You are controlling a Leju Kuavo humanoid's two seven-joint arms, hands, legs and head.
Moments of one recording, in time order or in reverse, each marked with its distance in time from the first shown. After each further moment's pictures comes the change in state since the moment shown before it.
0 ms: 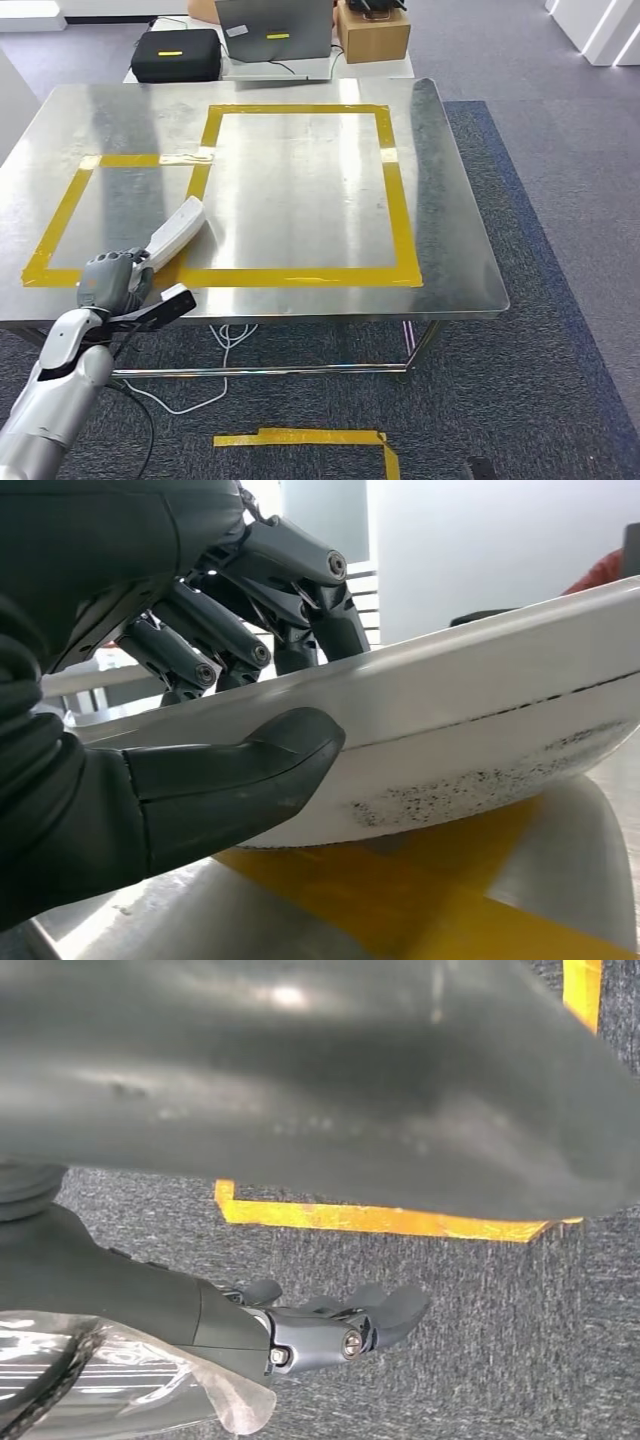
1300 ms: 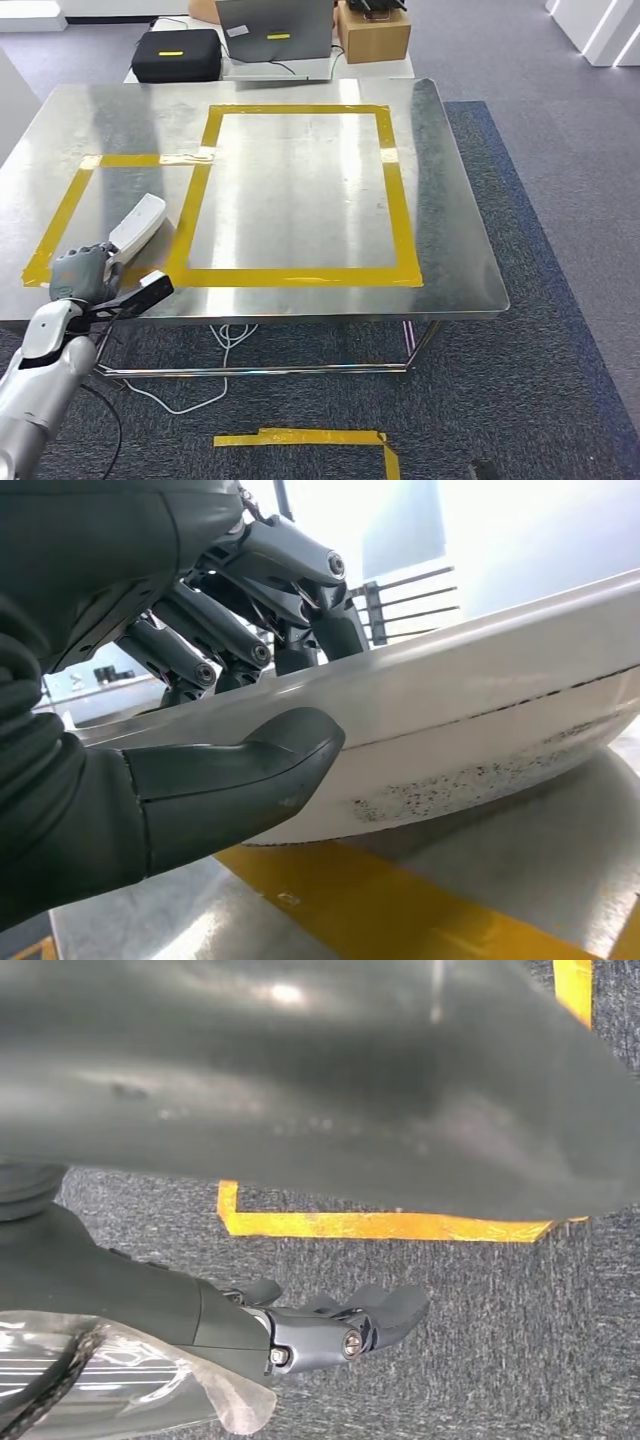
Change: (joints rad) left arm -0.064 0.070 -0.022 0.098 -0.054 0.024 0.128; right arm 0.006 0.000 -0.013 0.000 -0.031 0.010 0.009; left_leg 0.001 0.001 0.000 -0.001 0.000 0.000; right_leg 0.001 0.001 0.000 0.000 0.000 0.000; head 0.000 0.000
